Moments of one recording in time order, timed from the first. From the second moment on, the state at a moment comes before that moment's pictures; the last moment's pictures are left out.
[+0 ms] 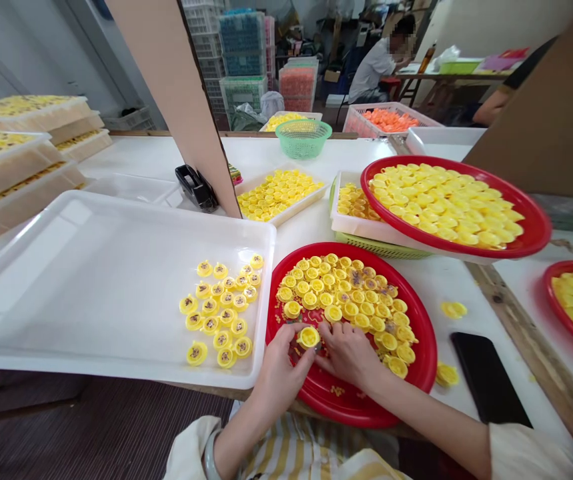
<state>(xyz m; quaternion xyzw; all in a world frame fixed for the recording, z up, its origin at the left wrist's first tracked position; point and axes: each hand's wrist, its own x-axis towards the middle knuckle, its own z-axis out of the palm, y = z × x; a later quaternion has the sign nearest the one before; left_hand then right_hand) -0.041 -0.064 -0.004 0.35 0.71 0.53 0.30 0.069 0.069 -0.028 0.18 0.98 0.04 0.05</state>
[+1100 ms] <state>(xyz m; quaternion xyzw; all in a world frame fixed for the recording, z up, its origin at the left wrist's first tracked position) -0.025 -0.046 -0.019 0.39 0.70 0.46 0.39 0.120 0.097 0.000 0.18 0.97 -0.16 -0.09</state>
